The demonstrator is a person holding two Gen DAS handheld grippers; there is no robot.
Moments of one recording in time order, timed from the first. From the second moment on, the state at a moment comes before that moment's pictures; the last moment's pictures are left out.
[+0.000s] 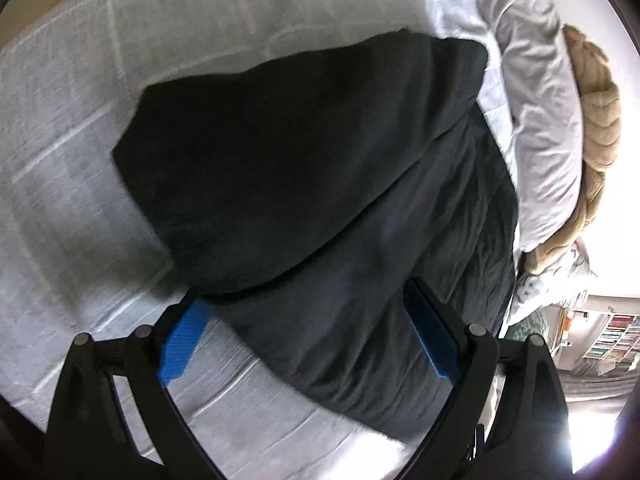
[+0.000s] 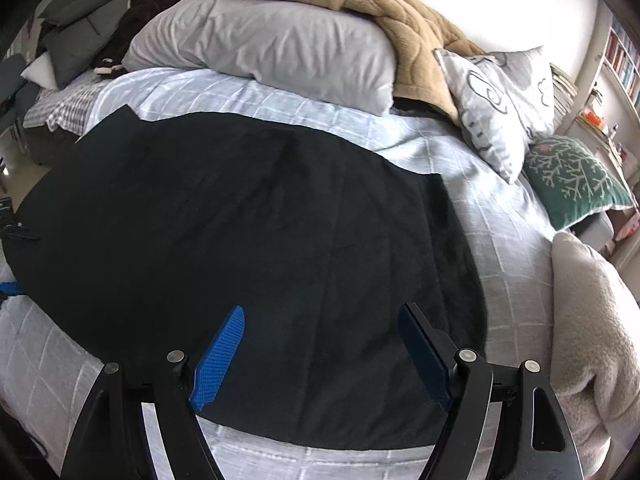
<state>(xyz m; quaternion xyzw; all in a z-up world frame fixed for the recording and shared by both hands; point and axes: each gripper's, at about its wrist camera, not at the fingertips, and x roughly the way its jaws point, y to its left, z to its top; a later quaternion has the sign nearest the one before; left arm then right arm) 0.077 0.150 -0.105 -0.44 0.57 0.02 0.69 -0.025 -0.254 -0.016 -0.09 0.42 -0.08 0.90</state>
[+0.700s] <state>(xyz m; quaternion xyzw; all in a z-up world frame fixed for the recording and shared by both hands) 0.064 0.144 -0.064 -0.41 0.42 0.01 0.81 0.020 -0.207 -0.049 0.06 0.49 0.10 0.86</state>
